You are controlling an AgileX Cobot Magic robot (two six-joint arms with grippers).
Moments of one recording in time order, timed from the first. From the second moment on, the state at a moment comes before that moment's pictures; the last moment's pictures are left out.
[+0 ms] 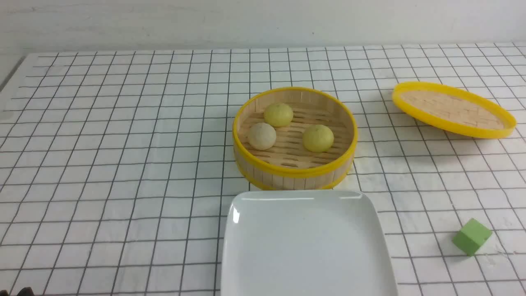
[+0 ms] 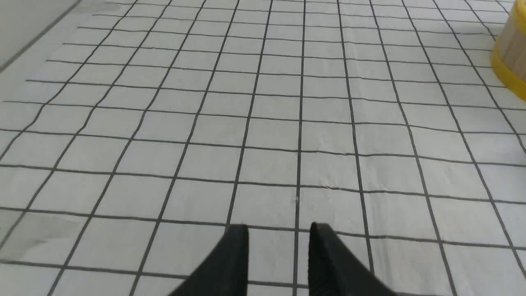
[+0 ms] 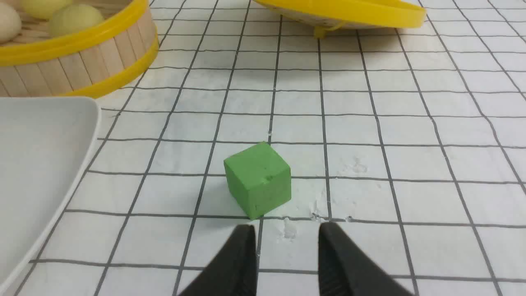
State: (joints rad) right arm 0.04 -0.01 0.02 0.11 0.40 -0.04; left arm -0.02 -0.01 0.03 0.15 0.37 -0.17
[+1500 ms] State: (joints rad) right arm 0.04 -0.01 0.03 0.41 0.37 0.16; left arm -0.02 -0.01 0.02 -0.11 0.37 -0.47
